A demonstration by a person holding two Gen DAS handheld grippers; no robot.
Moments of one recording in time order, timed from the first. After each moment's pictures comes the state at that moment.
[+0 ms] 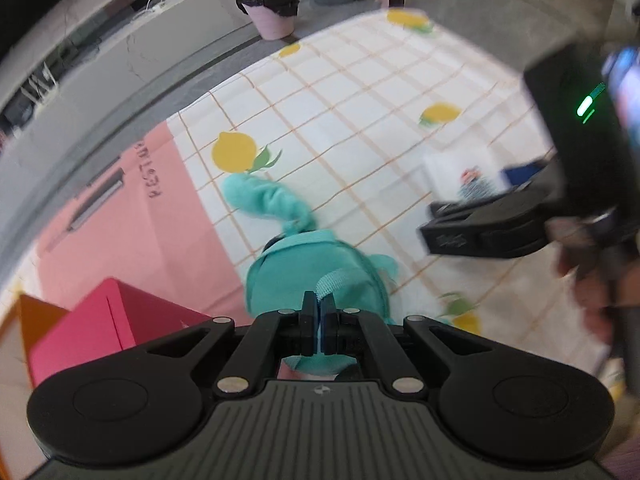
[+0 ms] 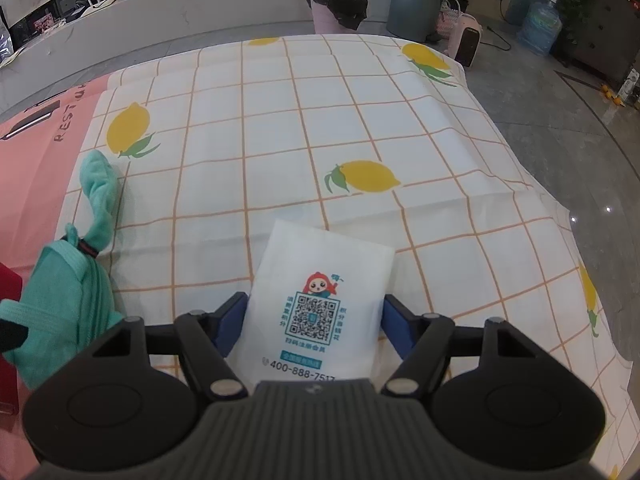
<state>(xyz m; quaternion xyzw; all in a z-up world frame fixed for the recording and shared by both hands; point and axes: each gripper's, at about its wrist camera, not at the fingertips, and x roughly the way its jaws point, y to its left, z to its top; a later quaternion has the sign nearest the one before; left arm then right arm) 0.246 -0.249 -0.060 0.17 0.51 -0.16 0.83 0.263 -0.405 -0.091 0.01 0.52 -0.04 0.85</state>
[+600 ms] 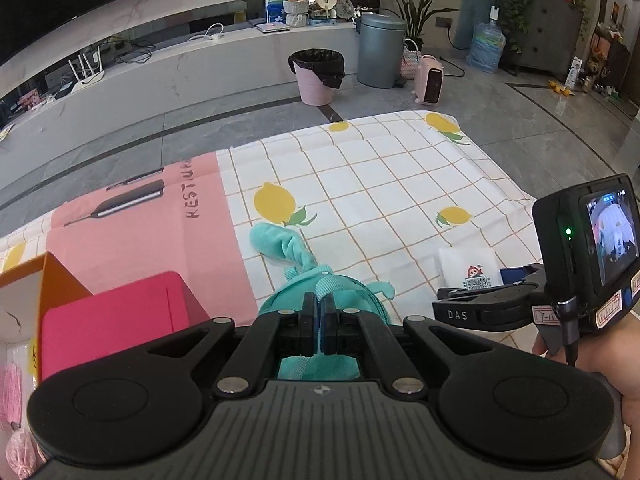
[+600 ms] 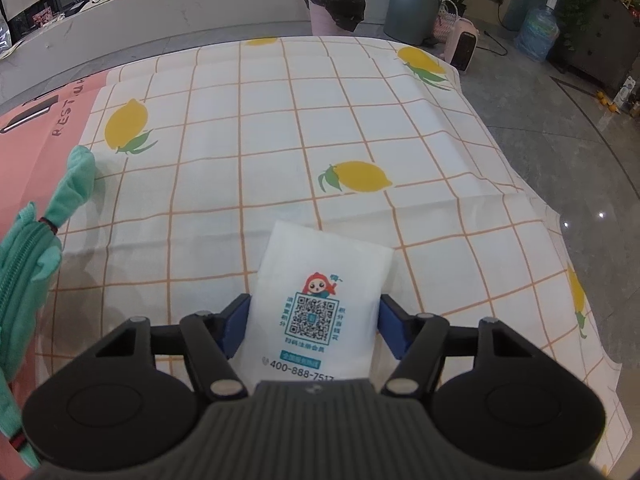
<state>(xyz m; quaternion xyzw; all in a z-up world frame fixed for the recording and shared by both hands) 0.238 -0.208 -0.027 0.06 0.43 -0.13 0.89 0.261 -0.403 -0.089 -0.01 0.52 -0.04 0.86</state>
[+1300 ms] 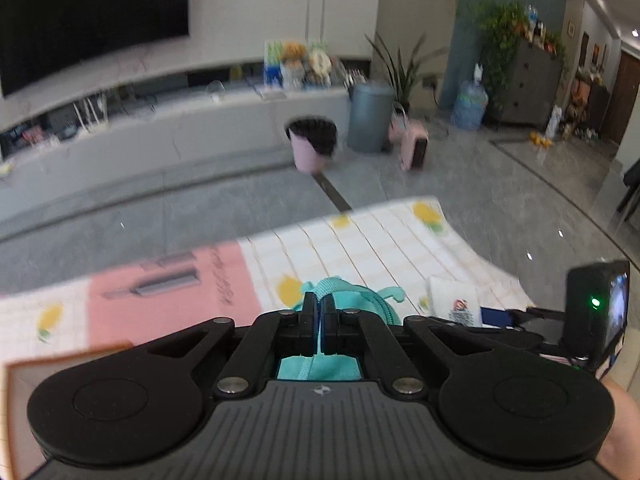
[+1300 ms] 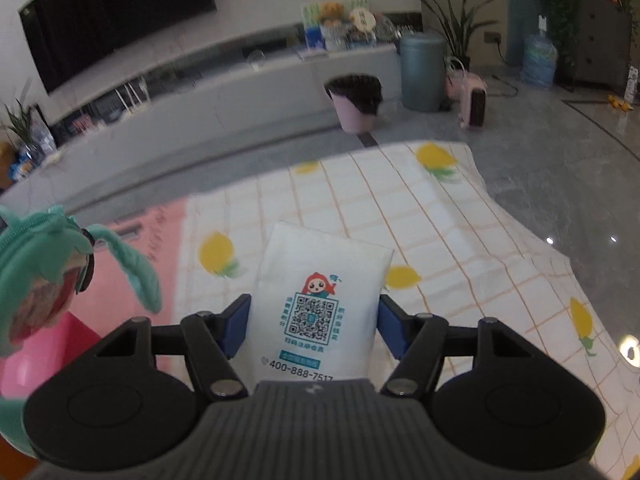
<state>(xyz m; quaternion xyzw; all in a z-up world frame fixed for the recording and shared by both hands) 0.223 -0.153 0.095 0.03 0.35 -0.15 0.92 0.231 -0.400 0.000 0.09 0.41 -0.01 0.91</state>
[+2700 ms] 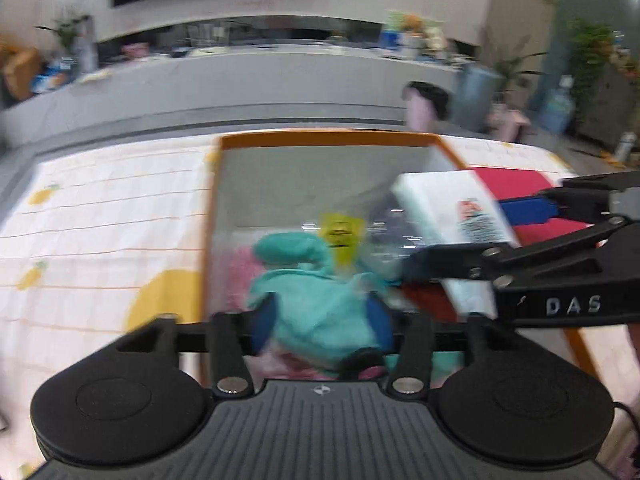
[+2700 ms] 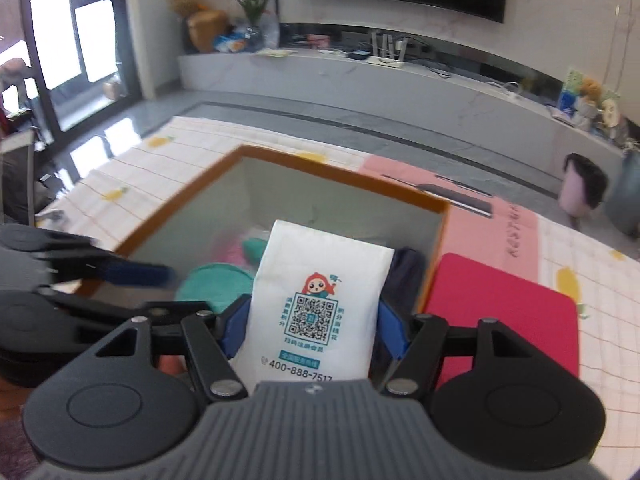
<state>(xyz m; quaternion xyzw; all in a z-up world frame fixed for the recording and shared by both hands) 0.119 0.105 -0.024 -0.02 0.40 -0.03 0.92 0.162 -0.050 0.011 -0.09 0.37 0.29 0.88</state>
